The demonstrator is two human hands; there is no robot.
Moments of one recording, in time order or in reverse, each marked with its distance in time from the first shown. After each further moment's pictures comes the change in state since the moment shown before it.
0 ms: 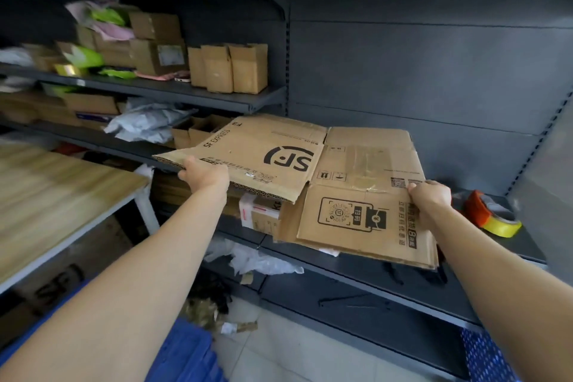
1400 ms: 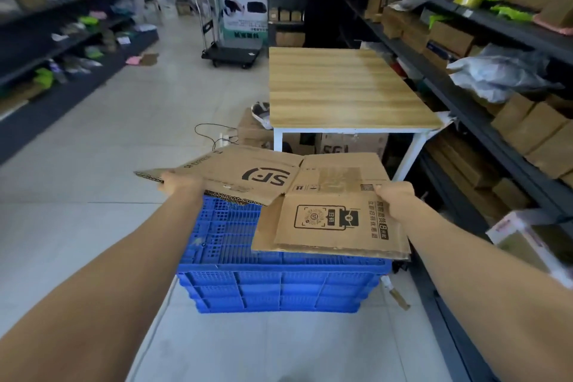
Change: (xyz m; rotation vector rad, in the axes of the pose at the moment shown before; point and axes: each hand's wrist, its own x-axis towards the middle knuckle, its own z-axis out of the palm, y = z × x) left_hand -0.142 -0.210 -0.499 -0.003 1.089 -0.589; right_hand -0.348 0.109 0.334 -0.631 -1.095 -0.274
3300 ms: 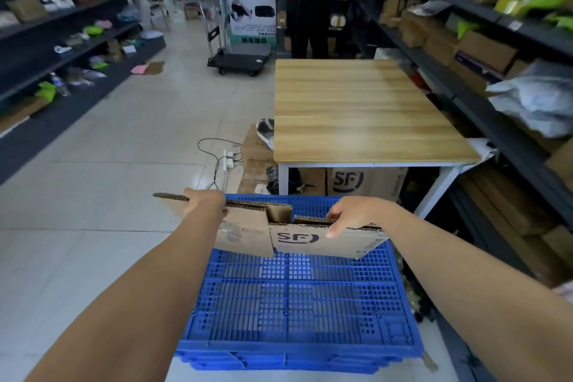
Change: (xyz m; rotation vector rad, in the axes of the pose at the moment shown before) left_hand 0.132 0.094 0.150 -0.020 -0.113 -0.181; right_hand 0.111 -0.148 0.106 -1.200 -0.780 -0.533
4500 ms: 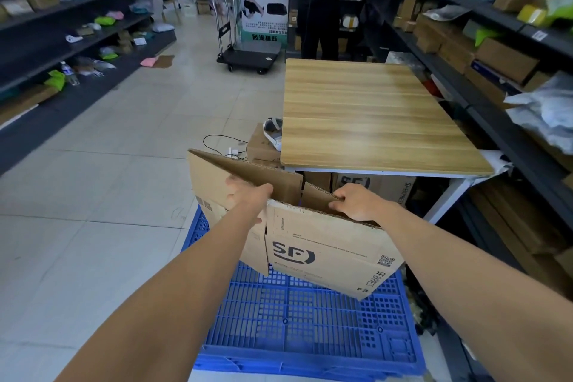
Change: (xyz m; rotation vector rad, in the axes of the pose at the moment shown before) left_hand -0.059 0.013 0.046 0.082 -0.205 0.096; right_hand 0.028 -0.003 -0.020 0.113 0.315 -0.046
